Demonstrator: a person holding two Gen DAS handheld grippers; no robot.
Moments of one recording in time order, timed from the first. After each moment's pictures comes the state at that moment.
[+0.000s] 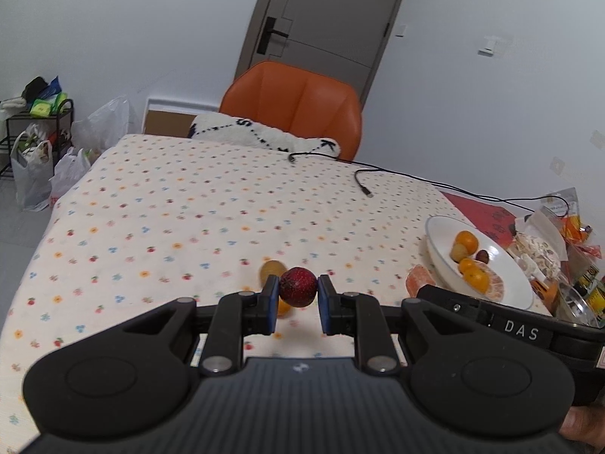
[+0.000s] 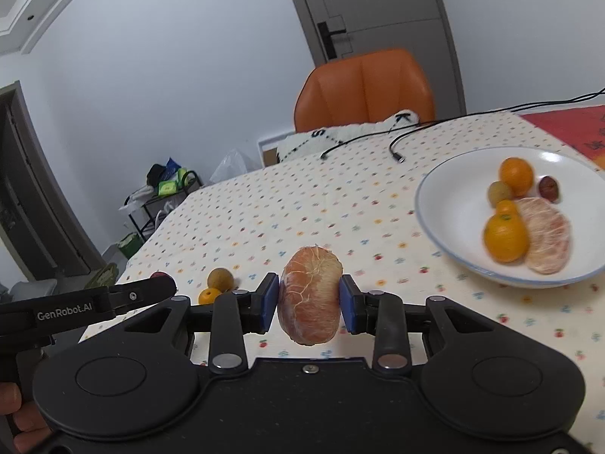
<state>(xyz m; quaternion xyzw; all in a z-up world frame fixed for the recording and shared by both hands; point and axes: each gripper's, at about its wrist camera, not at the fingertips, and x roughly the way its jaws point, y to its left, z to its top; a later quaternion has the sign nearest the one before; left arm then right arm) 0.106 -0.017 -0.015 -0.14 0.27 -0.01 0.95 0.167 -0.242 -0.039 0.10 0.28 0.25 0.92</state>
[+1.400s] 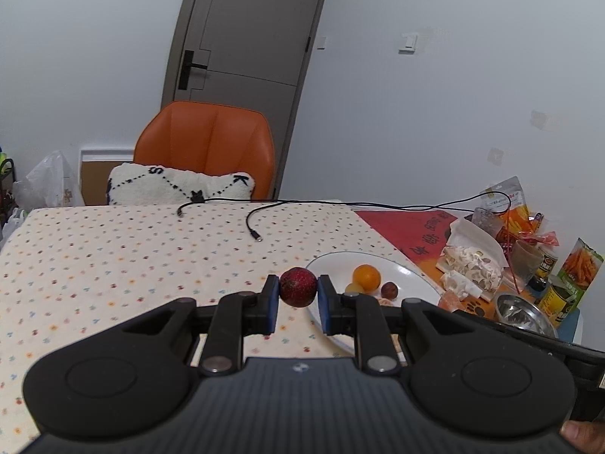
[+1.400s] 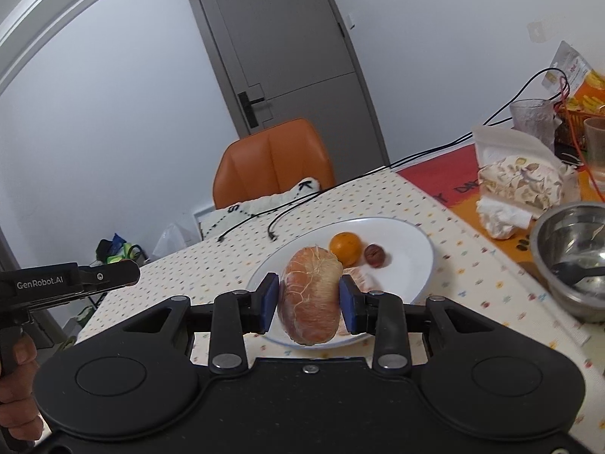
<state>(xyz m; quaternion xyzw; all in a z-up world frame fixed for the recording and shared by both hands) 0.145 -0.129 0.037 -0.09 0.22 -0.09 0.97 0.159 -0.380 -0.019 0.16 0.21 0.14 0.95</state>
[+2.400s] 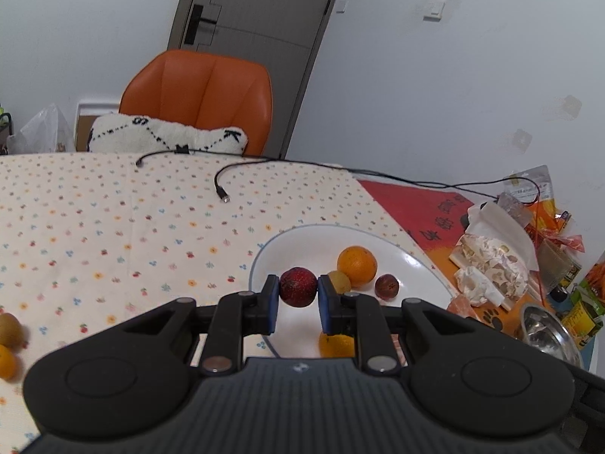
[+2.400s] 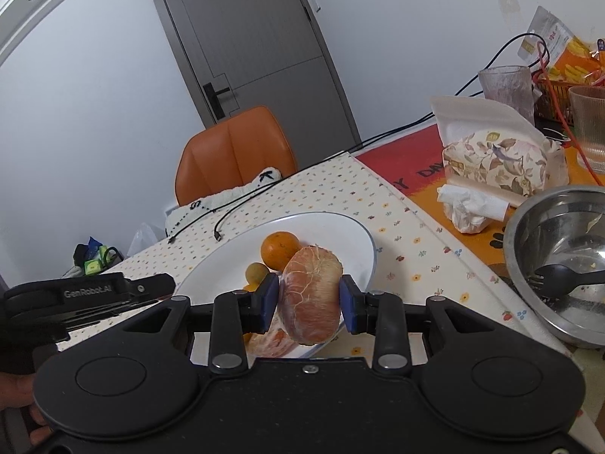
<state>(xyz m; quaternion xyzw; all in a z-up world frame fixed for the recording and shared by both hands) 0.227 -0.189 -0.015 -0.13 0.28 -0.06 0.95 0.217 -0.419 -0.051 0.17 0.25 0.11 0.95</state>
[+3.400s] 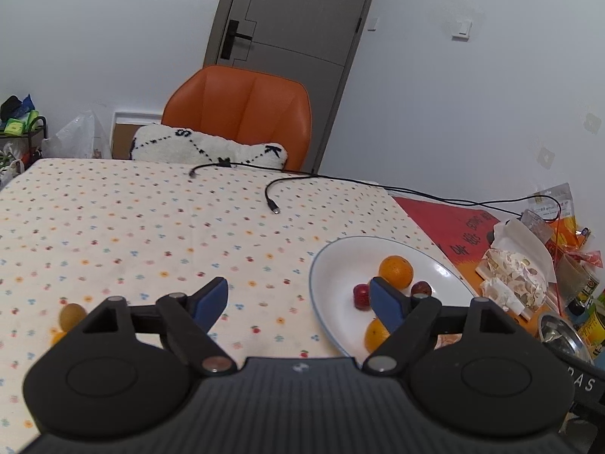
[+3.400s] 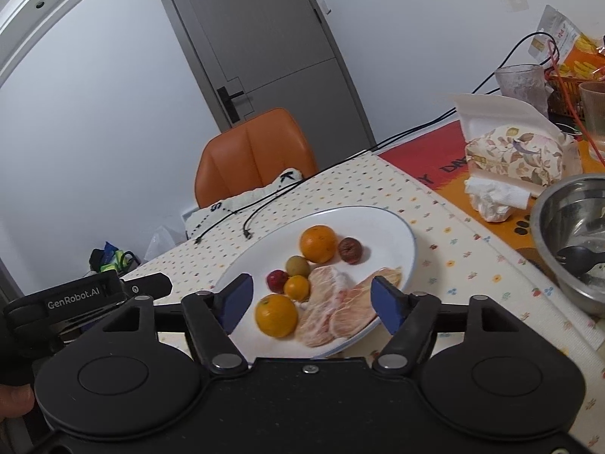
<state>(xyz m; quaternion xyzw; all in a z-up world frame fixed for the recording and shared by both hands) 0.190 -0.157 -0.002 -0.13 0.26 -0.01 0.96 0.198 -0.396 -0.041 0.19 0.24 0.13 0.94</state>
